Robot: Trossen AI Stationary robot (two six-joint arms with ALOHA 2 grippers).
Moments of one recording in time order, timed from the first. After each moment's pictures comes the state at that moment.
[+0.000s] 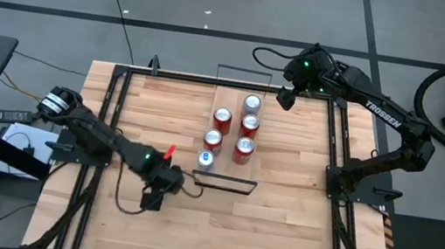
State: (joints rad) left arm -0.37 1.56 1.01 -0.83 0.03 -0.37; right arm -0.61 1.35 1.42 -0.91 0.09 -0.07
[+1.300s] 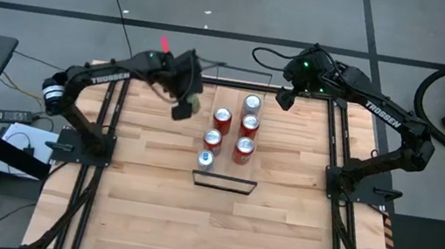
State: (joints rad) left arm 0.49 1.54 1.40 -0.98 0.05 0.29; right arm -0.60 1.35 1.42 -0.91 0.08 -0.04
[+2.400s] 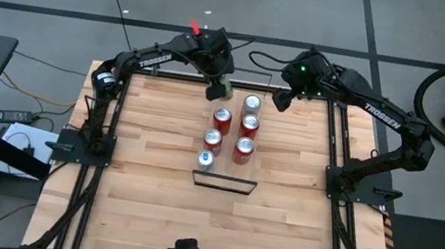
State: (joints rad) left arm 0.64 2.00 1.87 -0.91 0.27 0.37; right arm -0.55 1.35 1.42 -0.91 0.11 0.10
